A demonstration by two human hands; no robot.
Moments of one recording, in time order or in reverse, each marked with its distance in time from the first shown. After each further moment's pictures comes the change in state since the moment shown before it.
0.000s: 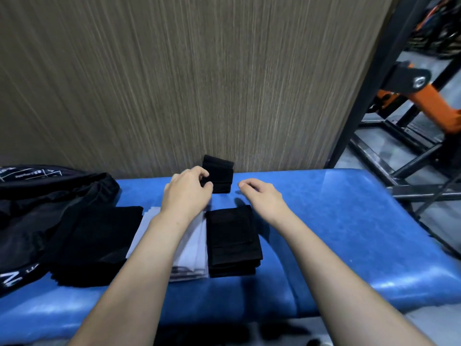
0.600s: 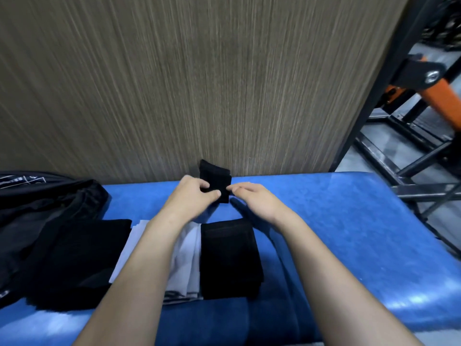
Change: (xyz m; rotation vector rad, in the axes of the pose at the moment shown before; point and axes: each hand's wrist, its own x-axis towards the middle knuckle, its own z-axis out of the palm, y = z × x) left_hand 0.033 -0.003 0.020 -0.192 -0.244 -0.104; right_hand 0.042 0.010 0.007 0.116 -0.212 -0.013
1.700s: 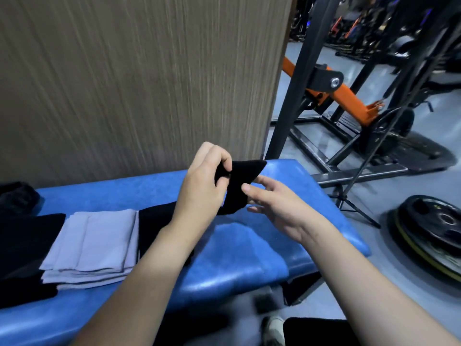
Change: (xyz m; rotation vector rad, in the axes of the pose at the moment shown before) left_hand -0.109 0.122 0.066 -0.309 0.368 0.851; right_hand -0.161 0.017 -0.105 0.522 0.115 0.062
